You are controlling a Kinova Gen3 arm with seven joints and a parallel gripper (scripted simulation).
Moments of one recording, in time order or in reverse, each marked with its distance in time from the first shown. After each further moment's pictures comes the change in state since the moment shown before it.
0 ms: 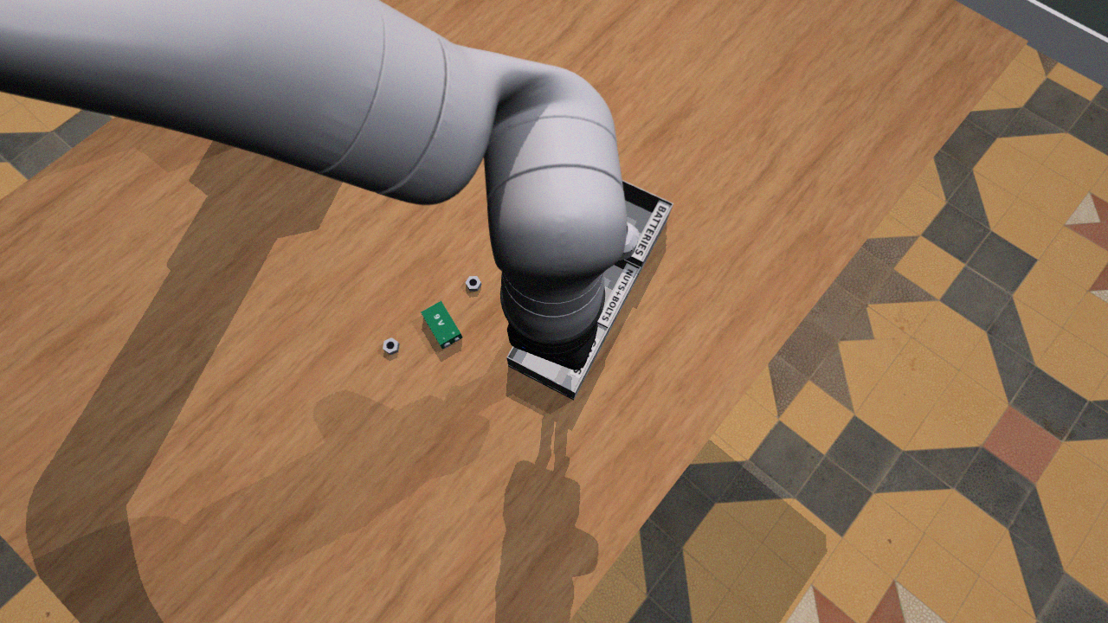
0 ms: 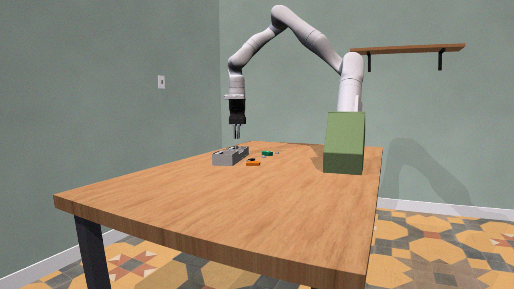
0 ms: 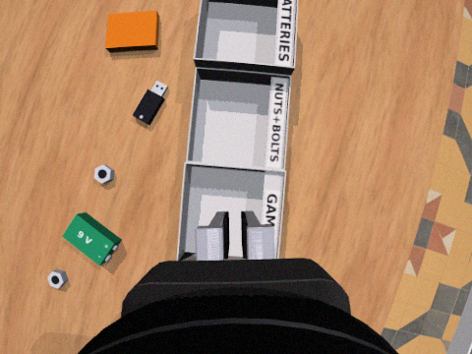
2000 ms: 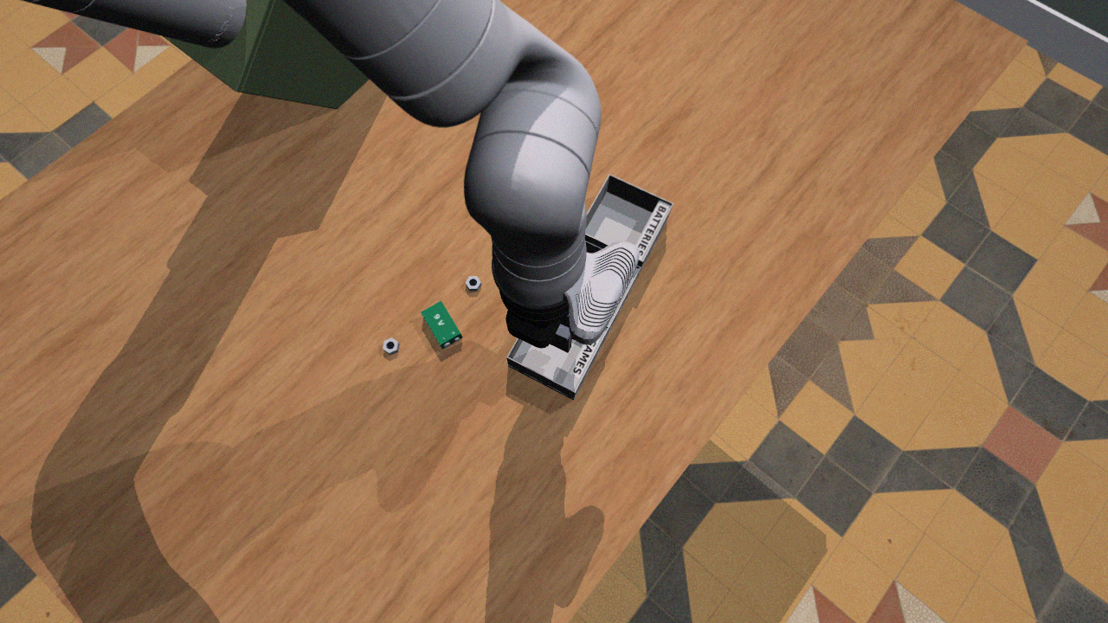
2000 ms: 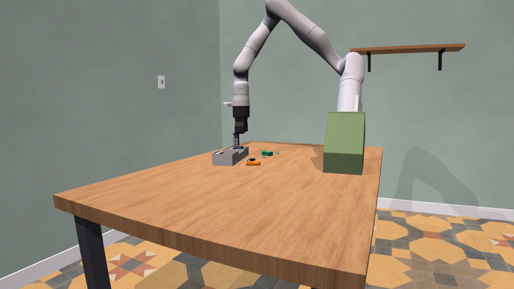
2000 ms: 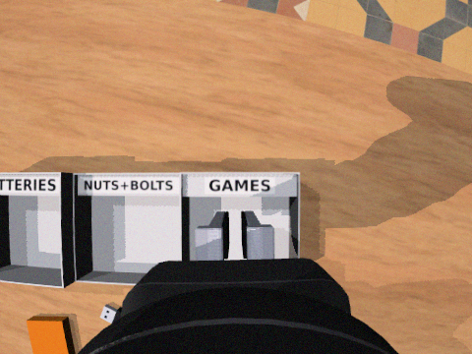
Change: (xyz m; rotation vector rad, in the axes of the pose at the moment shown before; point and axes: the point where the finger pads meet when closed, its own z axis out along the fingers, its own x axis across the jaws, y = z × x) arm 0.002 -0.004 0.033 0.002 0.007 1.654
